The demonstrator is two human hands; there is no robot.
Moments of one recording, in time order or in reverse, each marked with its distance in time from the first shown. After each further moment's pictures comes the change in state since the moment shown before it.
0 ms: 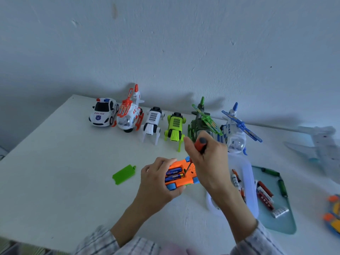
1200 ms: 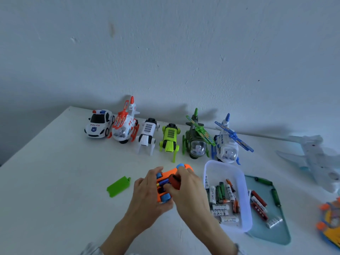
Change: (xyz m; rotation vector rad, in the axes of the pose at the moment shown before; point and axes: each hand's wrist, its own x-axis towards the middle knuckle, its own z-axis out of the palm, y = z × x) left_hand -0.007 -0.002 -0.006 -0.079 -0.055 -0.058; right_hand -0.036 -0.001 0.018 -0.339 -0.384 0.332
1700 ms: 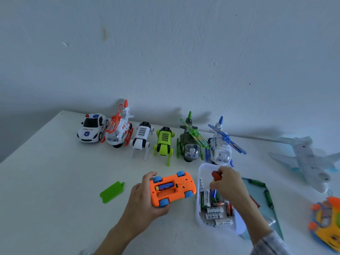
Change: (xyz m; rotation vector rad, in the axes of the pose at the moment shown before) left_hand 0.004 -0.010 0.006 -0.142 -0.083 -0.090; right_hand 0.044 0.103 -0.064 -0.111 -0.029 0.372
